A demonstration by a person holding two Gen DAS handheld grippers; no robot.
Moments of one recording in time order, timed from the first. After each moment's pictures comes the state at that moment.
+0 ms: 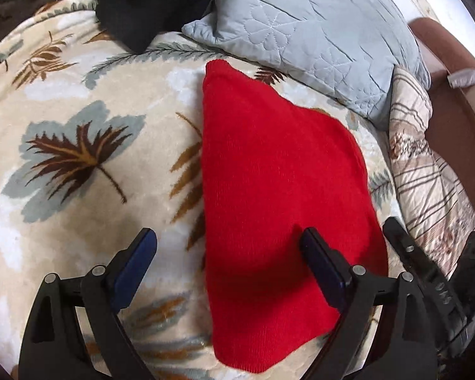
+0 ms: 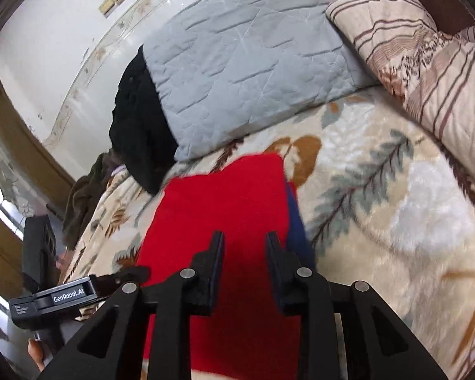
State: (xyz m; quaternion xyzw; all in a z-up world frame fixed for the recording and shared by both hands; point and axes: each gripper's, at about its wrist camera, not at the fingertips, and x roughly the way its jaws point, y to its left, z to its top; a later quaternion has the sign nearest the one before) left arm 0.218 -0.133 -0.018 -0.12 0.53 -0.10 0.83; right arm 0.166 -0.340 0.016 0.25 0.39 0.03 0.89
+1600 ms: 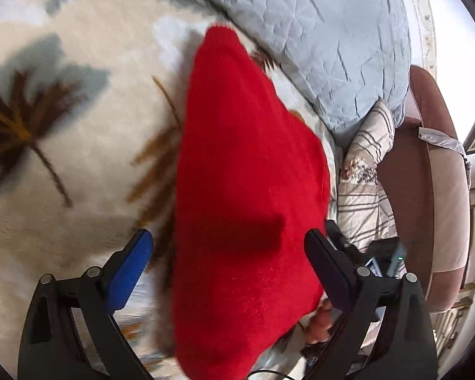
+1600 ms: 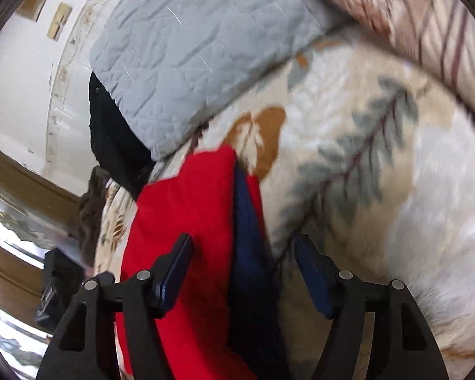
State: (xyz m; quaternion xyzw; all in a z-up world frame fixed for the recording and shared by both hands) left arm 0.274 -0.106 -0.059 -0.31 0.60 -0.21 0.71; right arm 0.213 -0.404 -0.043 0.38 0.45 0.06 0.81
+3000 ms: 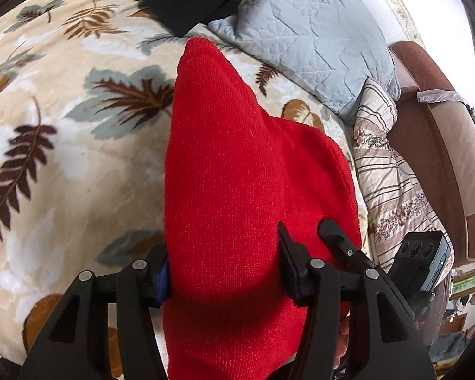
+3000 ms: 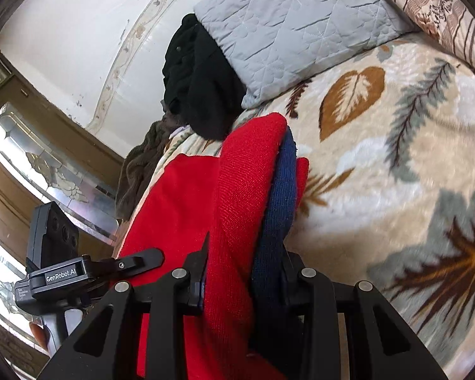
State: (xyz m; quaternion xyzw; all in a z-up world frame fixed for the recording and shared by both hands) left arm 0.142 -0.044 0.021 -0.20 0.55 -0.15 0.80; right arm 0.115 -0.255 0.030 0.32 0.41 0.14 0.84
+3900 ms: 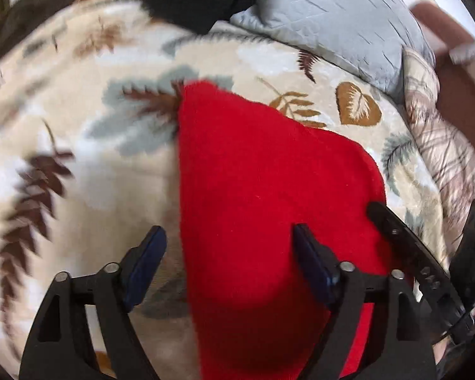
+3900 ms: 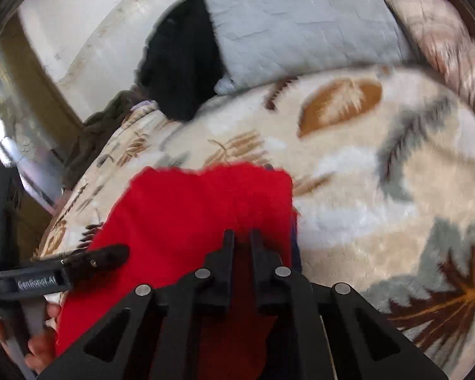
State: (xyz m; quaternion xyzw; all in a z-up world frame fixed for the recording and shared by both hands) left arm 0.168 -0.044 -0.036 -0.10 0.53 -0.09 0.83; right arm 0.143 -0.237 -0.004 0.20 0.43 0.08 0.88
